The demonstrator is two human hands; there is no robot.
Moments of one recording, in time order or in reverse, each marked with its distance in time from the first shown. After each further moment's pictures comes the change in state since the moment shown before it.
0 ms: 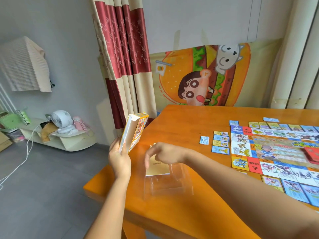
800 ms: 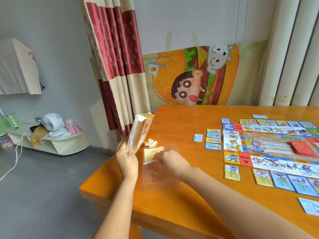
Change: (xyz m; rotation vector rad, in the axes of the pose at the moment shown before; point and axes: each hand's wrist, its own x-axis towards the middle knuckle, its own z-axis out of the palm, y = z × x) left_hand -0.029 0.016 0.016 -0.024 -0.085 -0.012; right_hand -0.030 0.021 0.042 -0.438 0.377 0.234
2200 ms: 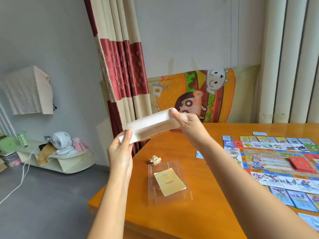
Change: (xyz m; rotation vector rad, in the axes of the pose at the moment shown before) left_hand 0.014 0.115 -0.048 -0.796 -0.124 -0.193; right_hand -0.011 -0.031 -0.152 1.076 0.480 0.057
